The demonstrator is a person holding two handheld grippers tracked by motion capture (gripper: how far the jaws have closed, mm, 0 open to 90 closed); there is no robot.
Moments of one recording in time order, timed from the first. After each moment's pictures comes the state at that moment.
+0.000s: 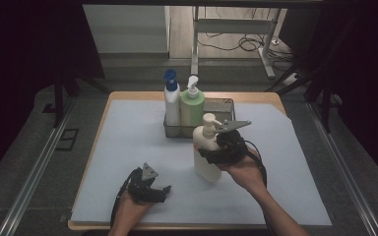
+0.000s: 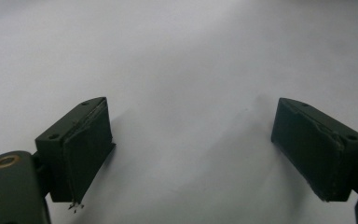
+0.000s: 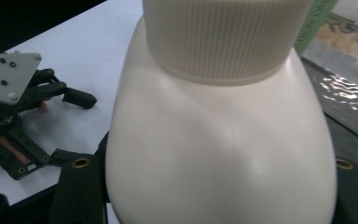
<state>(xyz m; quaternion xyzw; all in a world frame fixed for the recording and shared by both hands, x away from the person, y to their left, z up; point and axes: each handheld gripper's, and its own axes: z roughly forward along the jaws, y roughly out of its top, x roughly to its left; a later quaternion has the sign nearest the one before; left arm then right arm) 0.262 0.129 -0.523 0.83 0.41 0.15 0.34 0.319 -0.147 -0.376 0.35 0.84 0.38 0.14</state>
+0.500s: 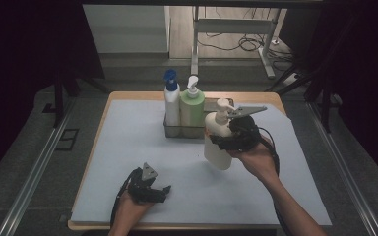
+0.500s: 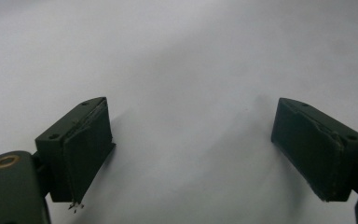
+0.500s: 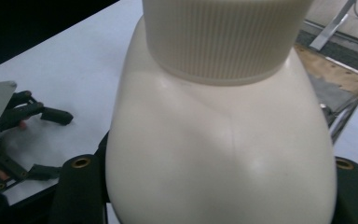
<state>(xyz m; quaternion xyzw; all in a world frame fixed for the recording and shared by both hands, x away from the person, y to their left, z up) 0.262 0.129 -0.523 0.83 0.41 0.15 0.34 0.336 -0.172 -0.344 0.37 0.83 0.39 0.16</state>
